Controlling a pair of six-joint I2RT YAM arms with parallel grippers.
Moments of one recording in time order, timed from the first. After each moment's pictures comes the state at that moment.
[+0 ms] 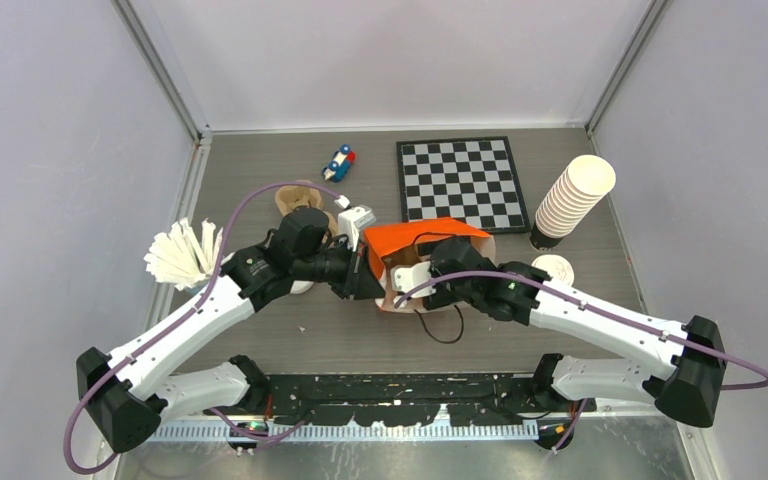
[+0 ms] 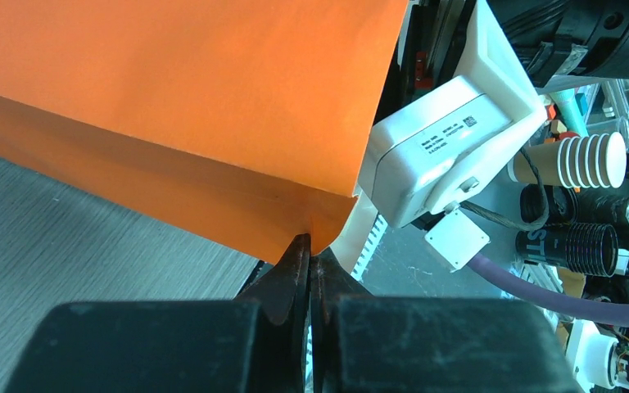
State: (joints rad) left arm -0.76 1.06 0.98 -0.52 0.52 -0.42; right arm 0.99 1.12 0.90 -0.57 0.35 -0.96
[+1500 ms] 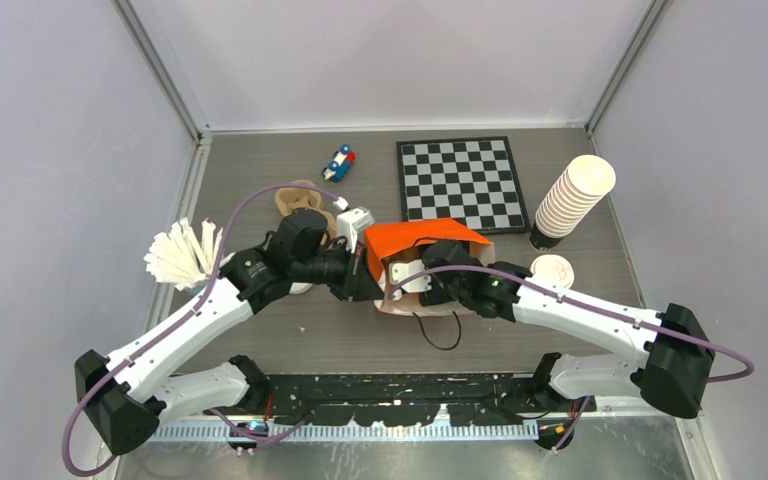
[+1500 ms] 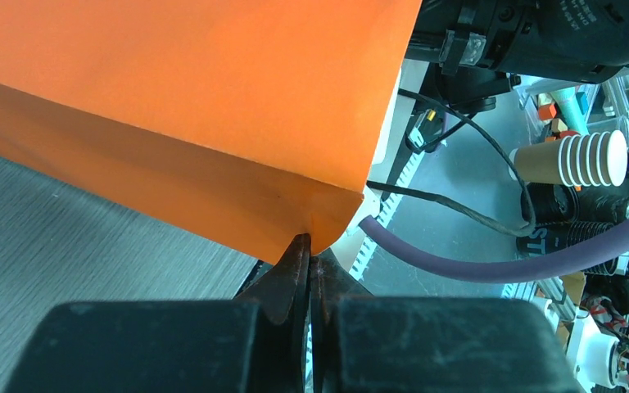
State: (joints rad) left arm -0.76 1.04 0.96 -0.52 0.52 -0.42; right arm 0.96 1.20 0.85 -0.48 0.41 -0.90
